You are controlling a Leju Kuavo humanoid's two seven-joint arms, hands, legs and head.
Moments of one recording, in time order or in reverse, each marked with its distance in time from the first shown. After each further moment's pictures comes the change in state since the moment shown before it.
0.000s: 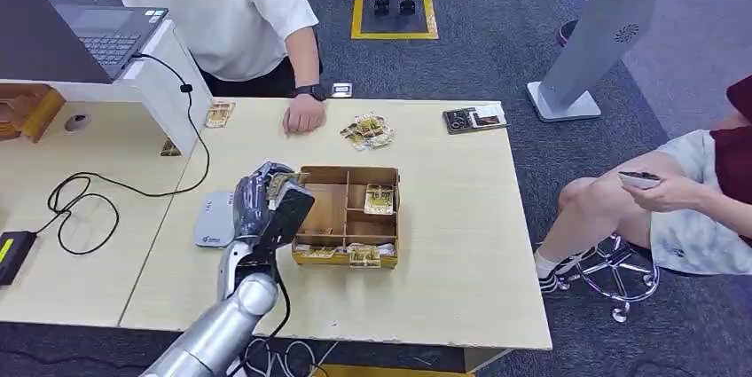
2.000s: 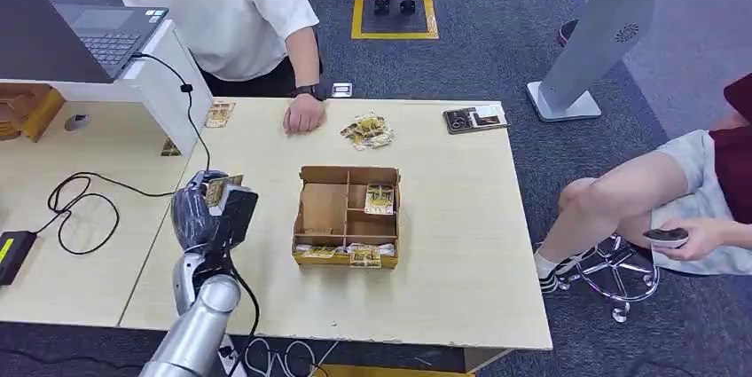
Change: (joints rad) left arm 0.100 -0.057 0.451 -0.040 -0.240 0.001 -0.087; right arm 0.000 -0.002 0.001 -0.002 -0.002 -0.003 0.012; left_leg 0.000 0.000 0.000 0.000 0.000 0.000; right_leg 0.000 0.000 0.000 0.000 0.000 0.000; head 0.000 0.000
